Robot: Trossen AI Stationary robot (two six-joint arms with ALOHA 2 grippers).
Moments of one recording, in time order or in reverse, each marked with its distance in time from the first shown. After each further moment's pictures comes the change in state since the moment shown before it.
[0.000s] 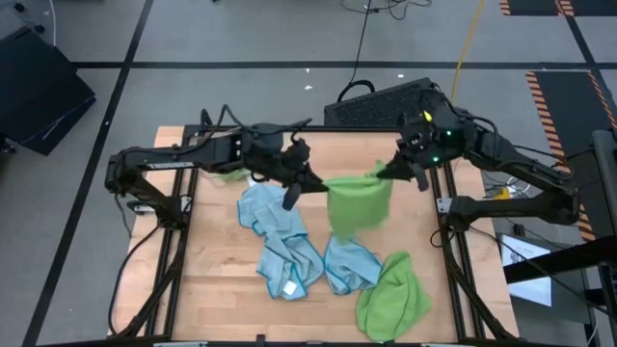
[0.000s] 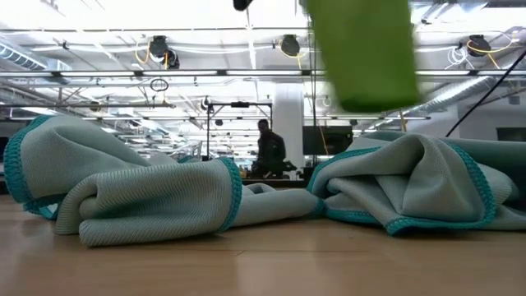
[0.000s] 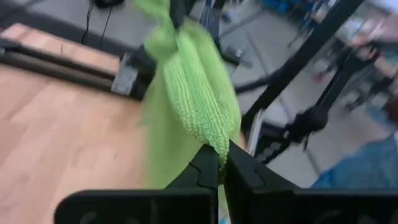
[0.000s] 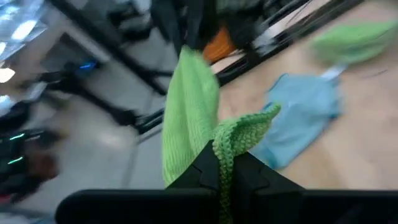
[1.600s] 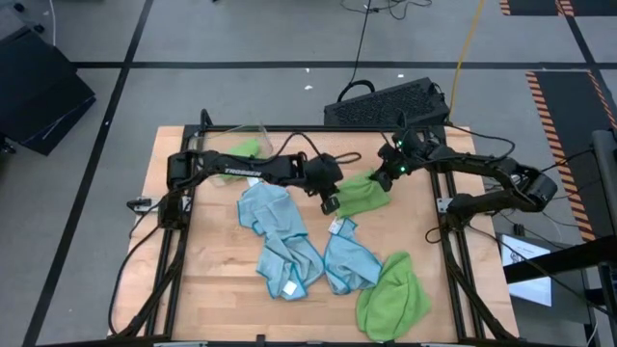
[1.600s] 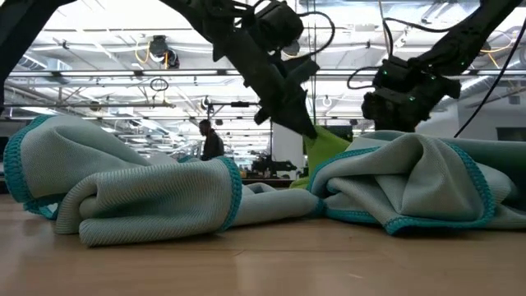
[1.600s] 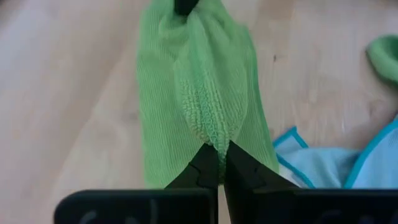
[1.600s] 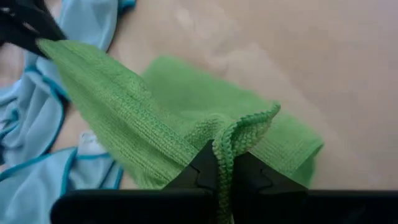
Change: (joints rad) left arm 0.046 0.477 0.000 0.000 -0.328 0.154; right arm -0.374 0.335 -0.603 0.389 0.062 -0.383
